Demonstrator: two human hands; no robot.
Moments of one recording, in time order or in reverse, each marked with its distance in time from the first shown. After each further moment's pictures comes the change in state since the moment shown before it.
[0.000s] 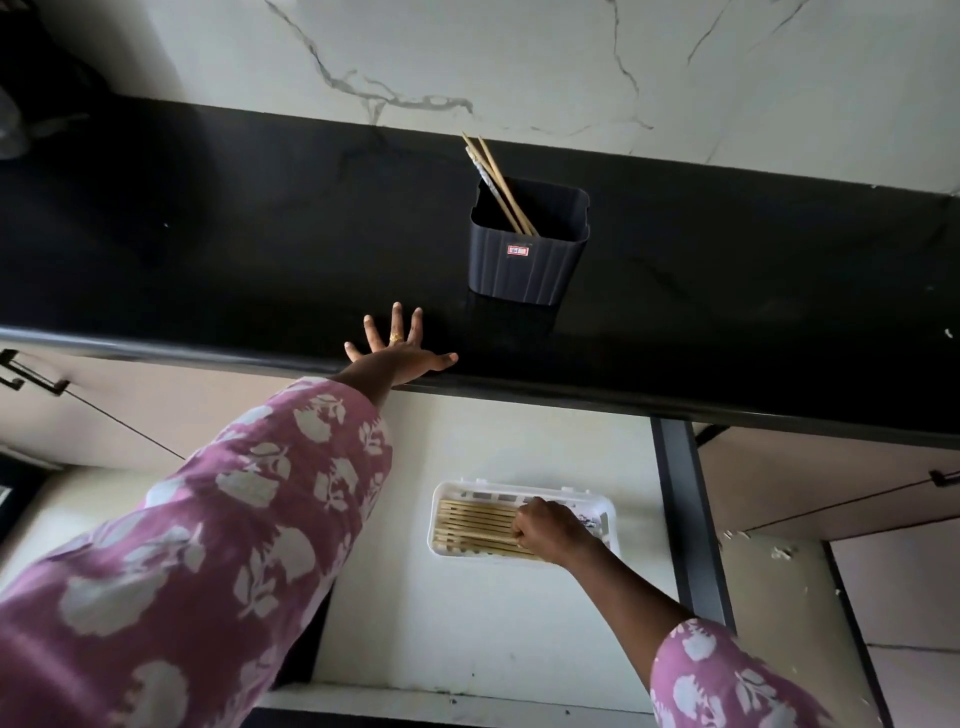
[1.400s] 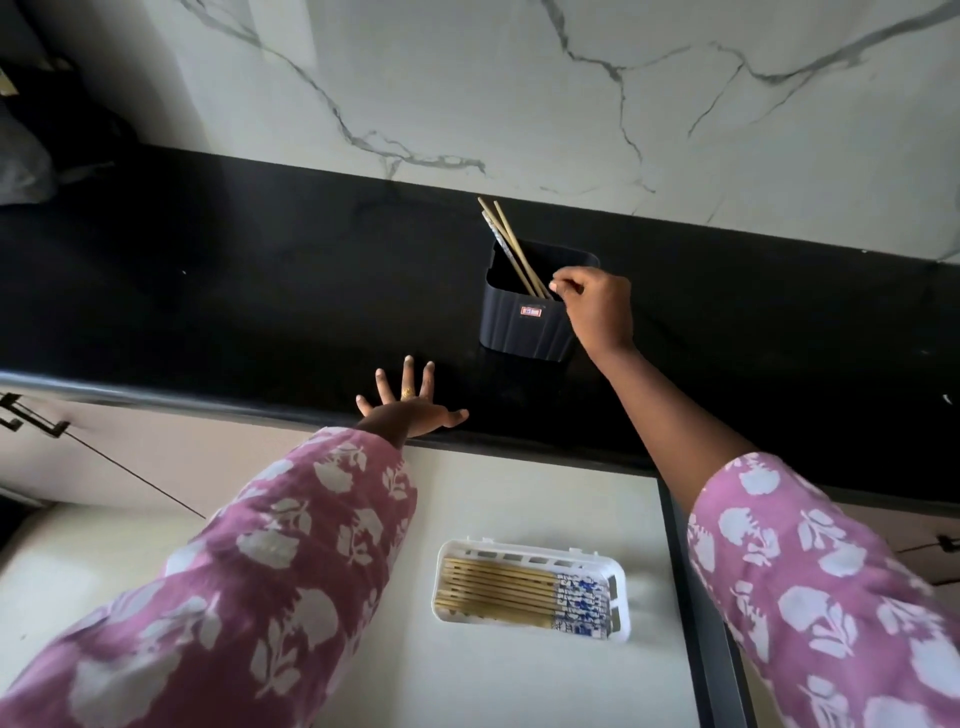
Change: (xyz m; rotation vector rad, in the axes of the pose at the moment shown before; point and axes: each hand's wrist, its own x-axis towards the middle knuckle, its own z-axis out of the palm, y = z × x) left_hand -0.011 0.007 -0.013 0.005 -0.070 -0.008; right_hand 0.057 0.004 -0.288 0.390 1.229 -0.154
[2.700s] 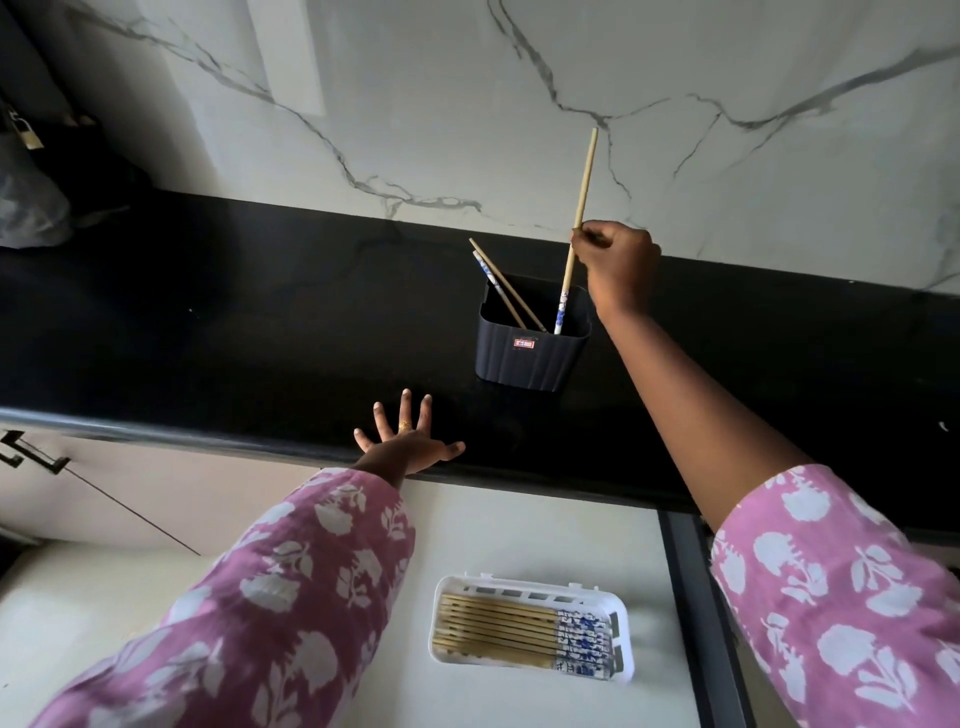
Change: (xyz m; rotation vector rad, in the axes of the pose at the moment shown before) left_hand 0.006 -0.001 0.007 -0.002 0.019 -0.001; right_hand 0.056 -0.040 -0.039 0.171 0.213 0.218
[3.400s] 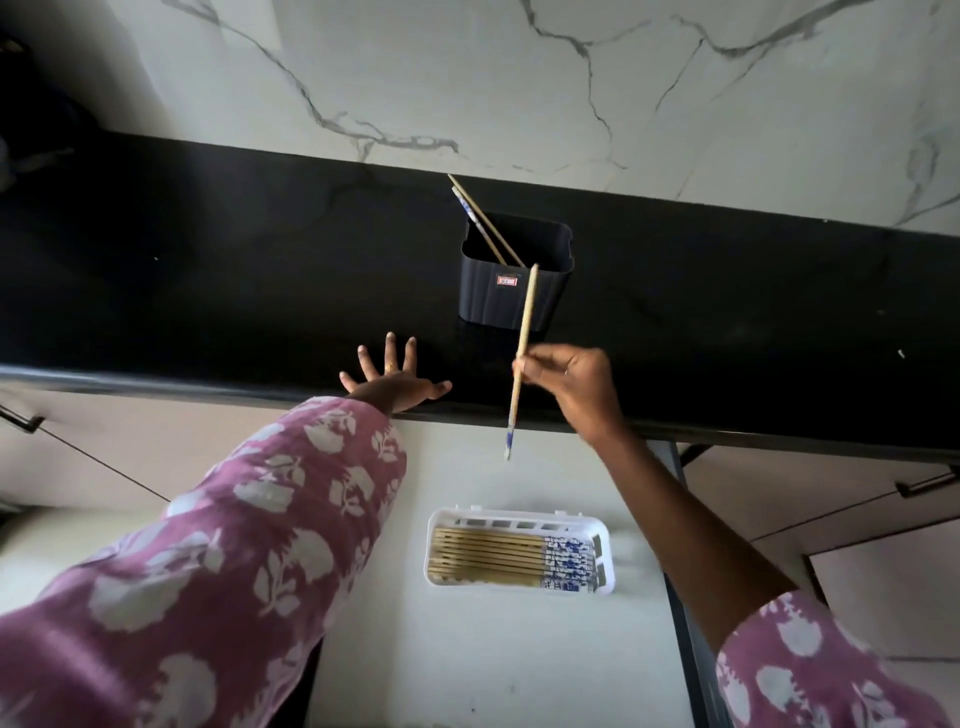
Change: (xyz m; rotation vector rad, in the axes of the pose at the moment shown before) left_hand -0.001 -0.003 0.003 0.013 0.043 -0.004; right_hand -0.171 0.061 -0.028 0.443 -0.451 0.318
